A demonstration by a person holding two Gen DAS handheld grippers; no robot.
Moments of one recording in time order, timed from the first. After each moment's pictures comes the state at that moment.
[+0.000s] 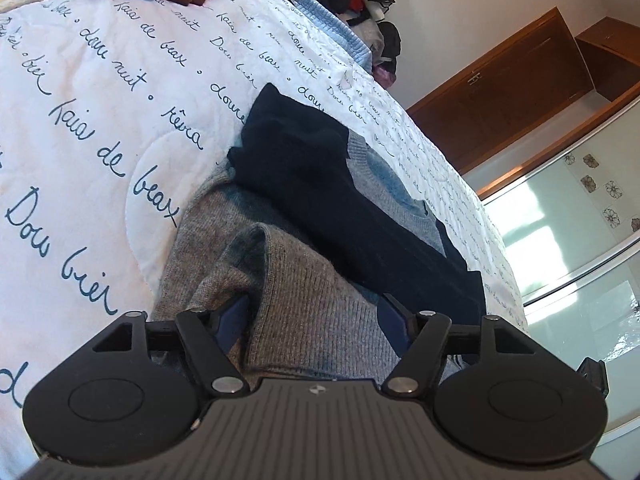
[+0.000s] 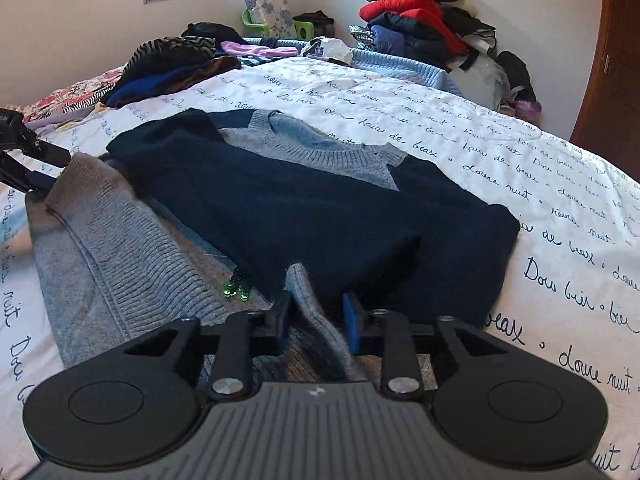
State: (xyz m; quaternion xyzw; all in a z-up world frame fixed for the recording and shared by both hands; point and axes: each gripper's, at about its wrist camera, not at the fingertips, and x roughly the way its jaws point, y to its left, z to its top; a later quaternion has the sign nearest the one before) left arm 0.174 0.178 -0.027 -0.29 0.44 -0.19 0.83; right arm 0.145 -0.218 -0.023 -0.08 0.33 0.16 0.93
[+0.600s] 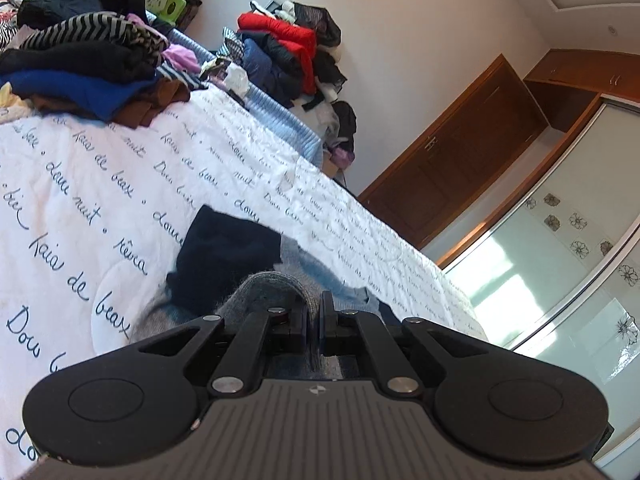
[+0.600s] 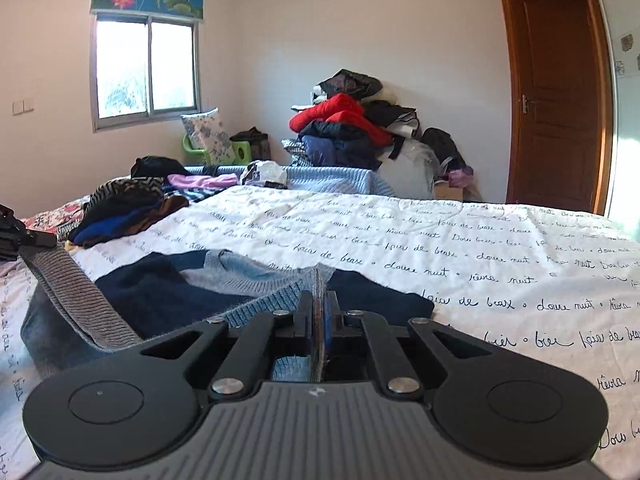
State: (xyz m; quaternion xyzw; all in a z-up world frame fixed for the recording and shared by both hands) left arm 0.154 0.169 0.059 -0.29 0.29 -0.19 0.89; right arm 0.102 -0.264 0.030 0.04 0.16 0.07 0.98
